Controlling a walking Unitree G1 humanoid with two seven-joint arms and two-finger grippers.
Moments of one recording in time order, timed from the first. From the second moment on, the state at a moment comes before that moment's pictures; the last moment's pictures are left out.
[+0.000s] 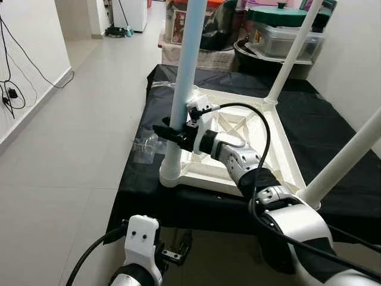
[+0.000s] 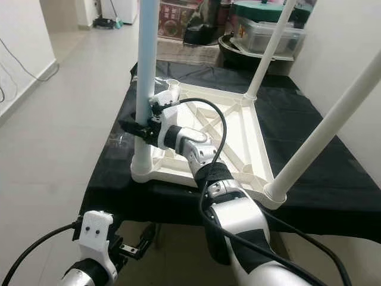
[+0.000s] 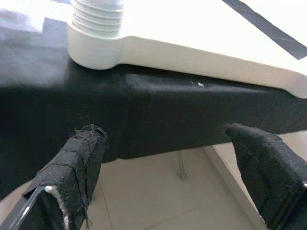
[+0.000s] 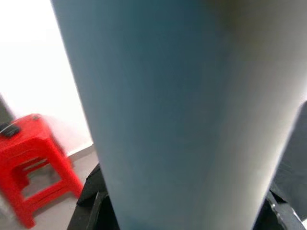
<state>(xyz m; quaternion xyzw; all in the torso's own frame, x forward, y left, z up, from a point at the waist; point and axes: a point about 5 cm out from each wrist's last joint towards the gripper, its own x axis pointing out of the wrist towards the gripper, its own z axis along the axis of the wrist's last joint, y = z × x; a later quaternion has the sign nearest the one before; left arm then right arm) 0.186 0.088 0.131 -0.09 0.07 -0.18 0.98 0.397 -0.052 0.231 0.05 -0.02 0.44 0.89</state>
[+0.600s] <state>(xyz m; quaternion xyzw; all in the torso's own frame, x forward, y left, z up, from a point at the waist) 0.198 0.096 0.131 -0.06 0.05 -0.16 0.98 0.390 -0.111 0.199 0.06 -0.01 -0.11 0.99</state>
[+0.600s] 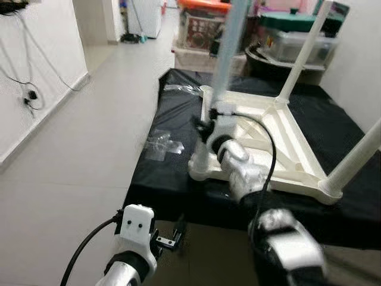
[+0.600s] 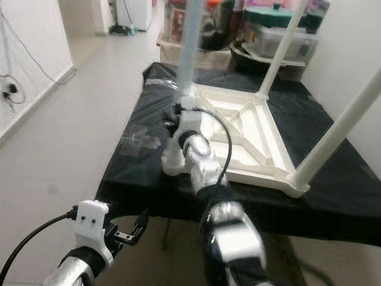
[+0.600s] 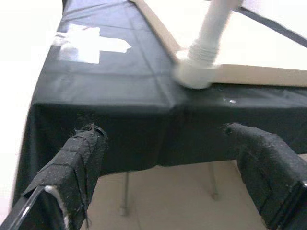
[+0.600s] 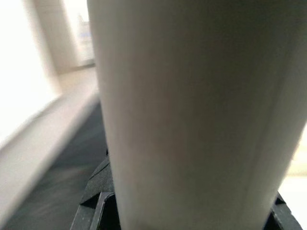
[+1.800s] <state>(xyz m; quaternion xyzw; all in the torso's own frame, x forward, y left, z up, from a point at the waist) 0.206 0.096 0.120 -0.05 0.06 -0.18 0.98 0.396 -0.137 0.203 0.06 -0.01 0.30 0.95</state>
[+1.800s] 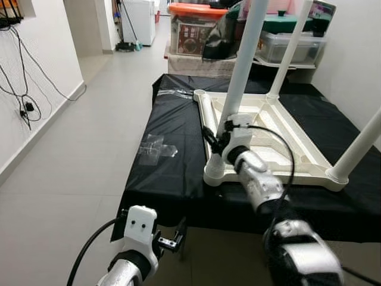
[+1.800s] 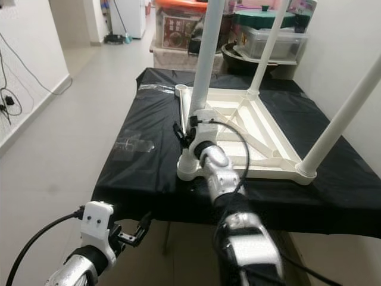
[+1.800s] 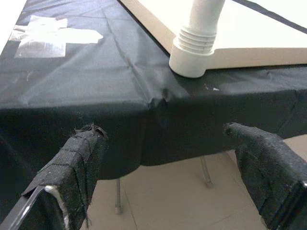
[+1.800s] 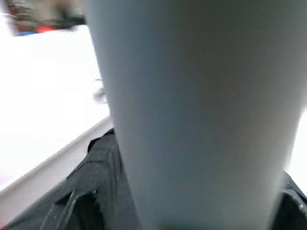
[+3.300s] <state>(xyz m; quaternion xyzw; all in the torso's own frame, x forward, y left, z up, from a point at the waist) 0.208 0.097 0.118 -0.04 0.06 -0.18 0.98 0.386 -0.135 0.179 0.07 0.01 -0.14 0.99</state>
